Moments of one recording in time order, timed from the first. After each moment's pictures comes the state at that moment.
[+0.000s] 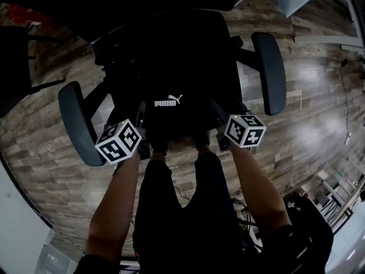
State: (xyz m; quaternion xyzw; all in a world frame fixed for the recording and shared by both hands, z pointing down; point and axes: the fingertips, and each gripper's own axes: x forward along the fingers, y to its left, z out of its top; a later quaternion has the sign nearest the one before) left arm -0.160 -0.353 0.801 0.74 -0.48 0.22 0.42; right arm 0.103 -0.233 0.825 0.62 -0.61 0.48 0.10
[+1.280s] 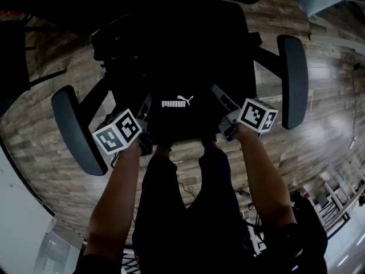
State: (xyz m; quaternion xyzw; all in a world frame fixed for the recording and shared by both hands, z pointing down) left arm -0.160 -0.358 0.858 0.70 -0.46 0.25 0.49; right arm 0.088 -0.286 0.859 0.54 -0.60 0.58 -0.05
